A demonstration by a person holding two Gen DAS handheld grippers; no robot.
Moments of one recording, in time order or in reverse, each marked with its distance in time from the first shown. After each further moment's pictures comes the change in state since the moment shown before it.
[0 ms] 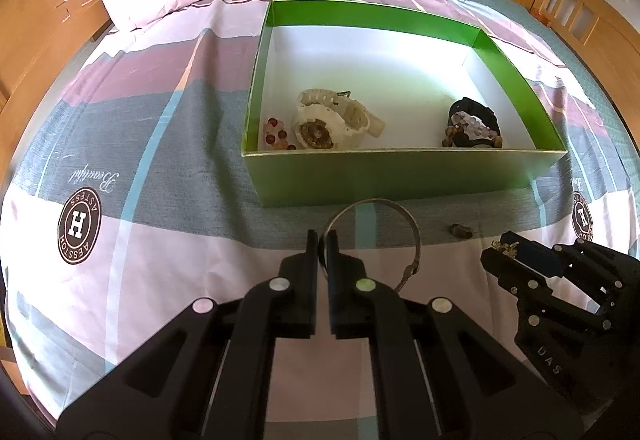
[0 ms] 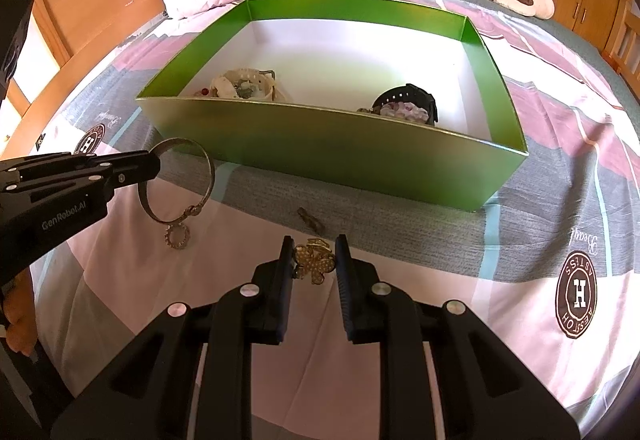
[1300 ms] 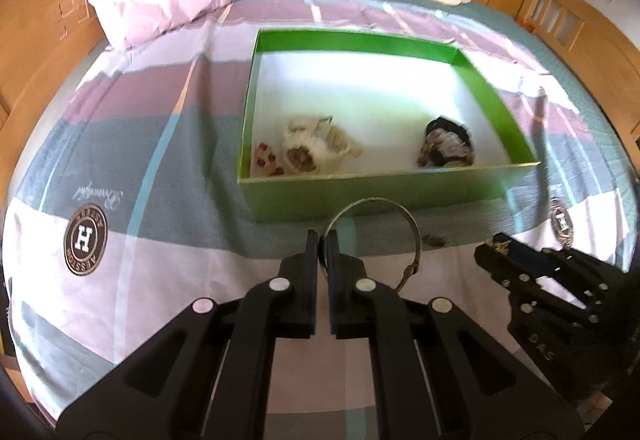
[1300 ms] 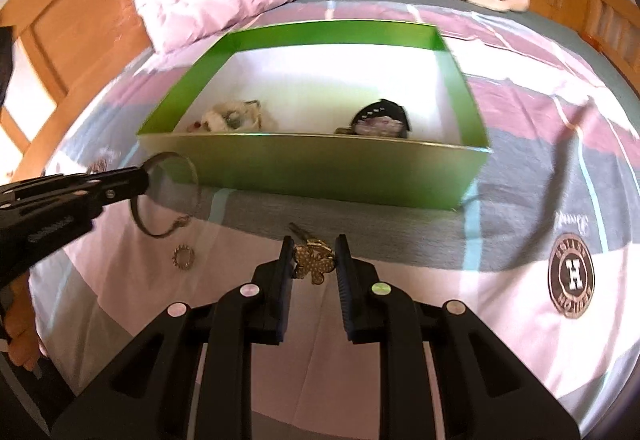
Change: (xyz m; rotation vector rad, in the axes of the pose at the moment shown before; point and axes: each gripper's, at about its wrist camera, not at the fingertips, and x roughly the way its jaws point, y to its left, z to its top) left arm -0.030 -0.002 0.005 0.021 -0.059 -0.041; right arm -0.018 -0.013 -0.005 0.126 -0.080 -0.006
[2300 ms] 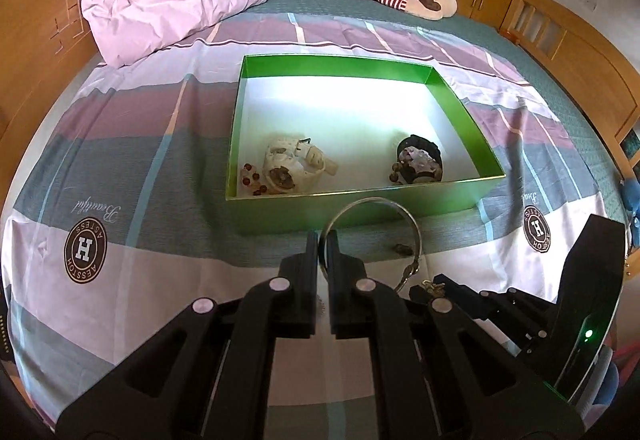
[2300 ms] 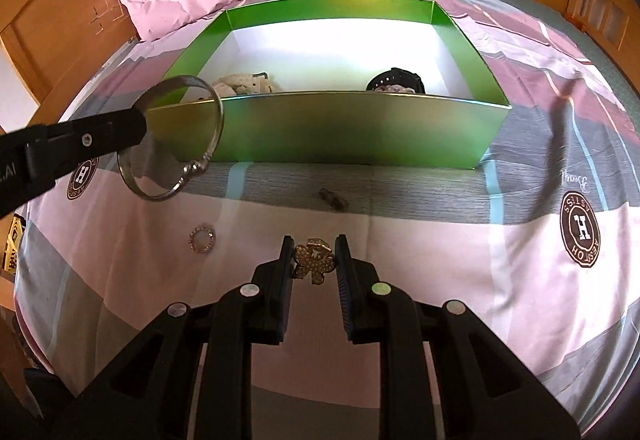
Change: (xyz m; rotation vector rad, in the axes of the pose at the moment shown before) left arm -0.020 -0.010 0.003 0.012 -0.035 -0.043; right arm 0.009 0.037 -0.013 0.027 0.060 -0.061
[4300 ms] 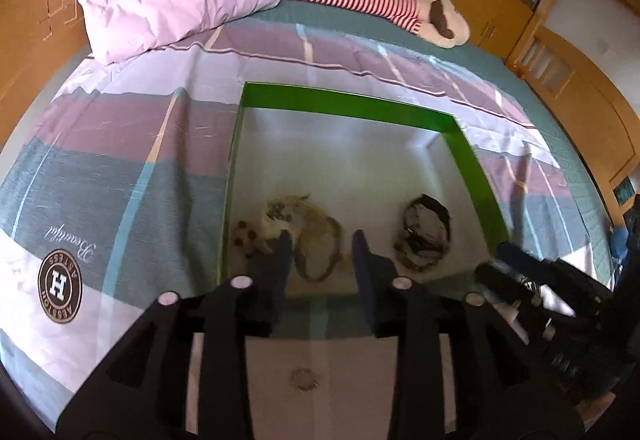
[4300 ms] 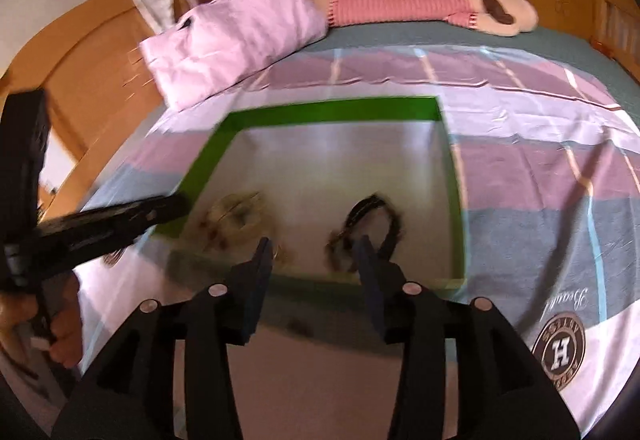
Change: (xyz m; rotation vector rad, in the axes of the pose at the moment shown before) left arm 0.028 0.018 0.046 -0.103 -0.040 -0.061; right arm -0.030 -0.052 0.070 -0.062 -0.126 0.205
